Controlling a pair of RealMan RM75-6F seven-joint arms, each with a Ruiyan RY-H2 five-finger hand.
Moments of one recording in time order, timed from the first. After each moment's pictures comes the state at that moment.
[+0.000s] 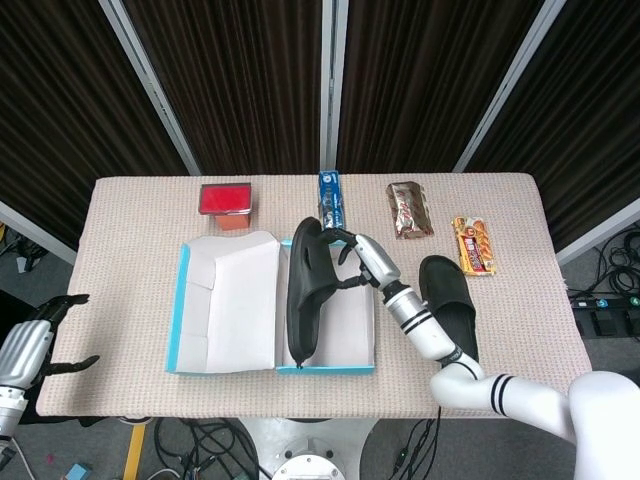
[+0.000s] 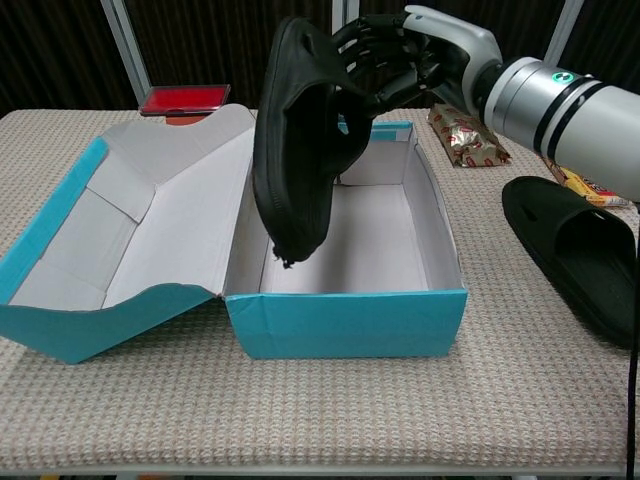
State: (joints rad) left arm -0.14 -1.11 0.01 -1.48 1.52 1.36 -0.42; right arm 0.87 -1.66 0.27 -1.30 -1.25 0.94 0.63
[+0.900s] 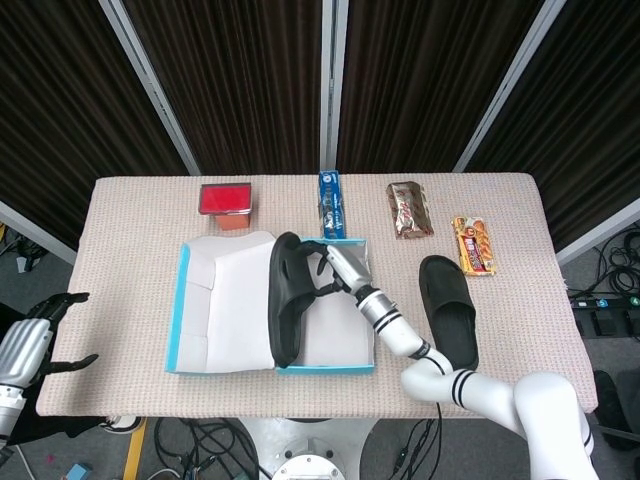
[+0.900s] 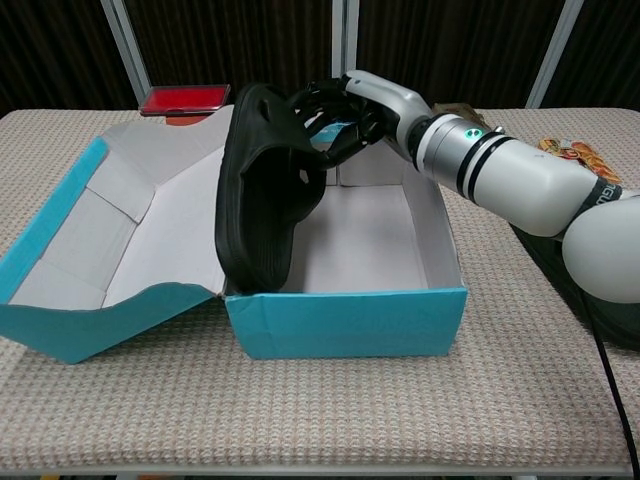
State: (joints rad) left arm -0.15 -1.11 0.01 -1.46 1.54 1.37 -0.43; right arm 0.94 -1.87 0.28 -1.01 -1.30 0.82 0.67
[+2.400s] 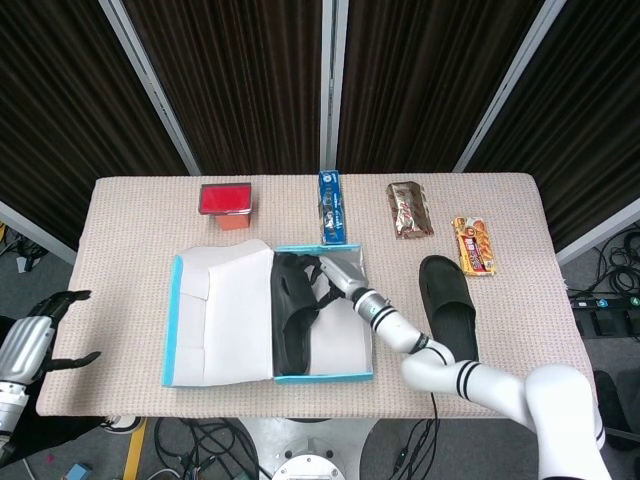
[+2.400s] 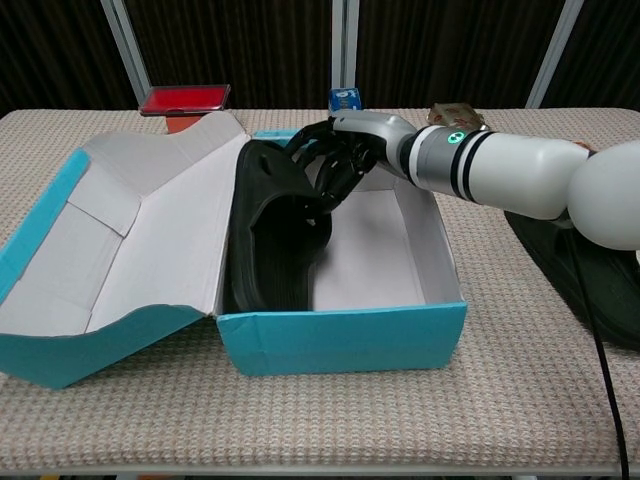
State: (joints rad) left arm -0.16 -1.12 0.00 -1.44 1.53 1.36 -0.46; right arm 0.98 -1.79 0.33 -1.10 -1.18 0.55 0.47
